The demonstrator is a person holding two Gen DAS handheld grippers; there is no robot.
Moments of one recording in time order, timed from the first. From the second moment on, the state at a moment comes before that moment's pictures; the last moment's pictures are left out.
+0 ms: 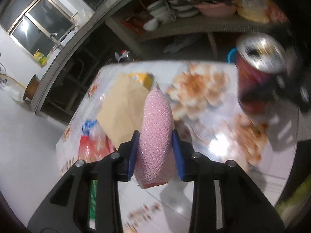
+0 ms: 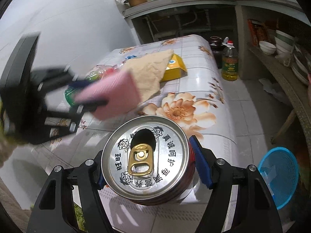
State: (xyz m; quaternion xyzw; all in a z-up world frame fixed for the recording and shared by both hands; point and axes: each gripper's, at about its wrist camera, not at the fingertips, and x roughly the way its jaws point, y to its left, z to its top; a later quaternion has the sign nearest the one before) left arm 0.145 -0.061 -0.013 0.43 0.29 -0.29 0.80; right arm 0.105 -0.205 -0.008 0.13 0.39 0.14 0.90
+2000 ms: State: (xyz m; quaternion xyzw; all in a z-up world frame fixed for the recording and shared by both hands) left arm 0.126 -0.045 -0.059 0.23 0.45 -0.29 0.81; right arm 0.085 -0.207 -0.006 0.14 0.40 0.12 0.90
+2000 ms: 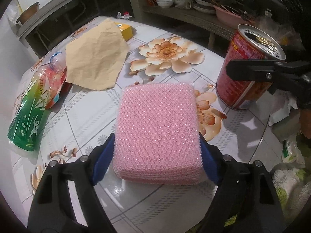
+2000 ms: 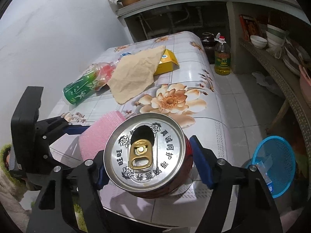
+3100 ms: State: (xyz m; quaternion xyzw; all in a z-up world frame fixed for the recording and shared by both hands) left arm 0.183 -0.407 -0.105 0.23 0.55 -0.44 0.68; right arm 0.001 -0.527 -0.181 0.48 0.37 -0.26 0.75
